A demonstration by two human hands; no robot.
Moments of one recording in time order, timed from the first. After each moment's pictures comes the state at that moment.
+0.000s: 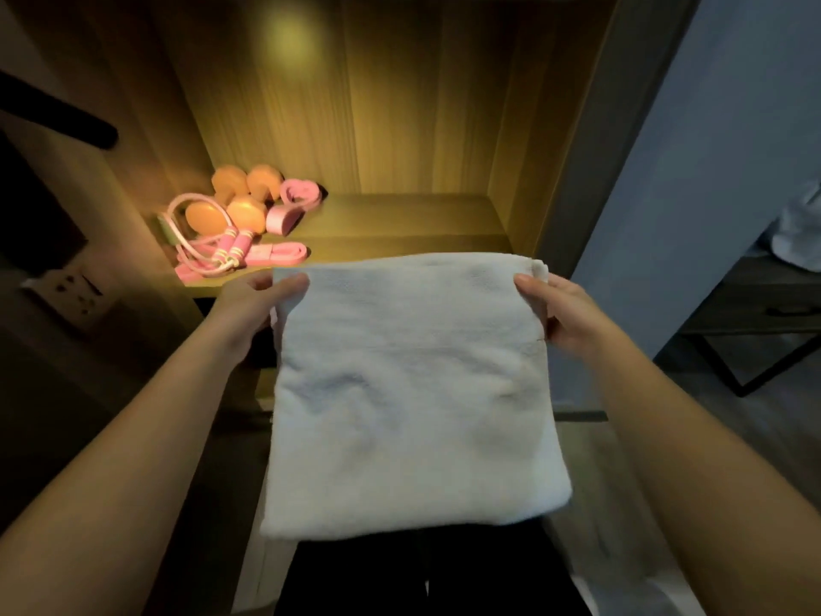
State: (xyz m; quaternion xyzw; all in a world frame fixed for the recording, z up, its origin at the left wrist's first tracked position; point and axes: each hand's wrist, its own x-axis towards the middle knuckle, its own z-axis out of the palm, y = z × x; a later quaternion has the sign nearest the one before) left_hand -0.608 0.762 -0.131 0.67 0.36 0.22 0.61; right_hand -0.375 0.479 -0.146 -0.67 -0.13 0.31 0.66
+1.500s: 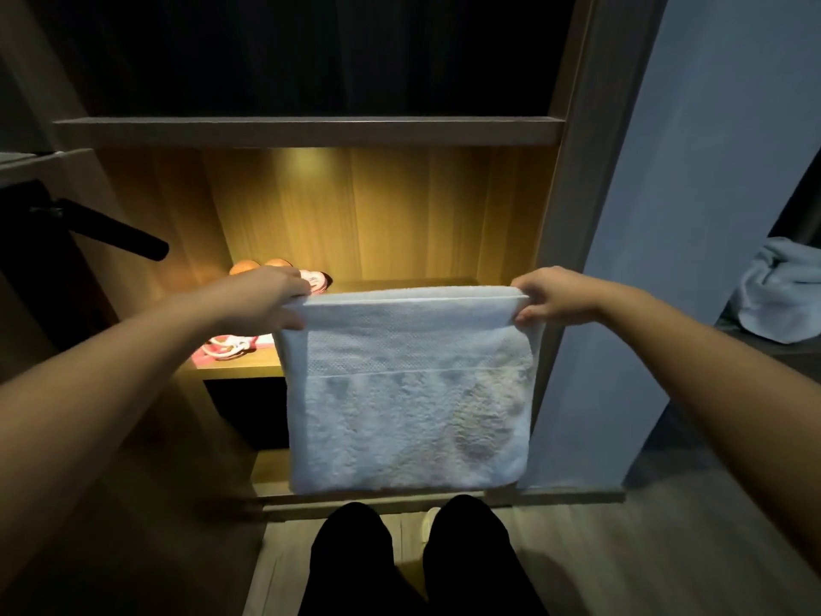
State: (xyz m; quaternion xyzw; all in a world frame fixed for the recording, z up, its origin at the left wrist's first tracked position) left_hand -0.583 0.799 -0.014 0.99 0.11 -0.01 -0.07; right_hand -0.329 0.491 -0.026 -0.85 -0.50 0.09 0.11
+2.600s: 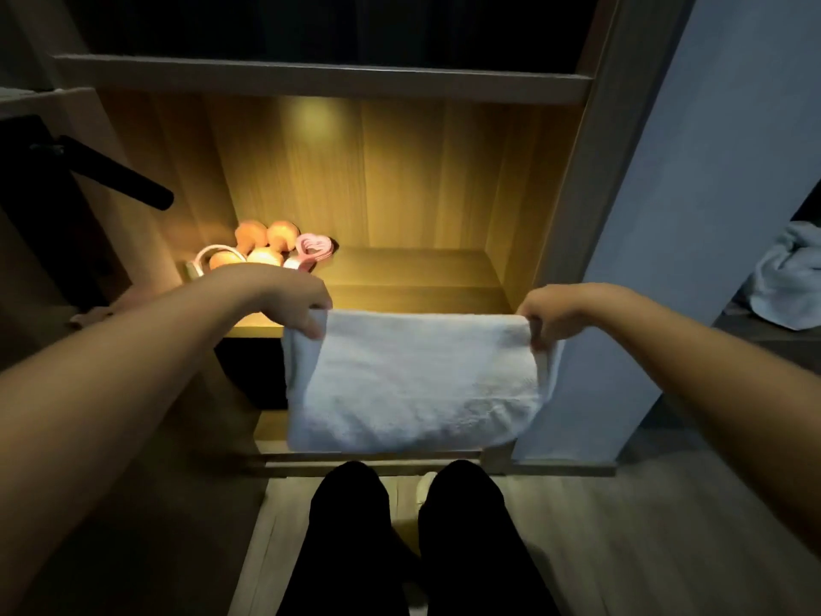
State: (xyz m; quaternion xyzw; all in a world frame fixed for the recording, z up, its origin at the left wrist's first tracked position) left_hand -0.567 0.772 -0.041 0.96 0.14 -0.25 -0.05; right_hand -0.354 0.500 -0.061 -0.86 -0.44 0.20 -0.16
